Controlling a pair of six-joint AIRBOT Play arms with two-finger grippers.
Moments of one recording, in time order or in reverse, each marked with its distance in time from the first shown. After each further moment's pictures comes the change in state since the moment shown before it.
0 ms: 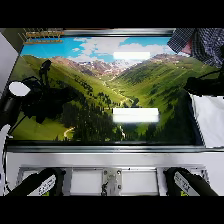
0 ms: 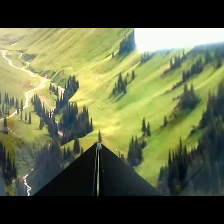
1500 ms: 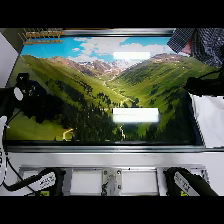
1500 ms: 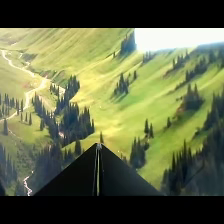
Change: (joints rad) left arm 0.238 -0.179 0.000 0.808 0.135 -0.186; right arm 0.000 0.000 0.000 0.000 0.000 0.000
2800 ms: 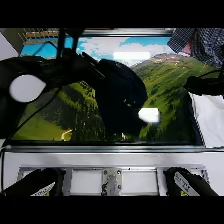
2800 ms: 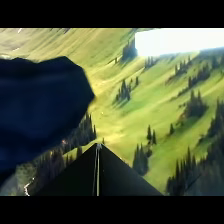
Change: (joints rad) left arm -0.802 0.169 0.463 -0.208 -0.037 0.190; right arm 0.003 0.000 0.000 0.003 -0.020 0.000
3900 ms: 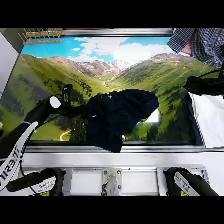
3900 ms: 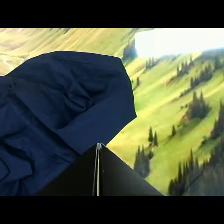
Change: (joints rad) left arm 0.404 -0.229 -0.631 -0.348 0.136 -0.140; right arm 0.001 -0.002 -0.003 -0.001 -0.002 0.000
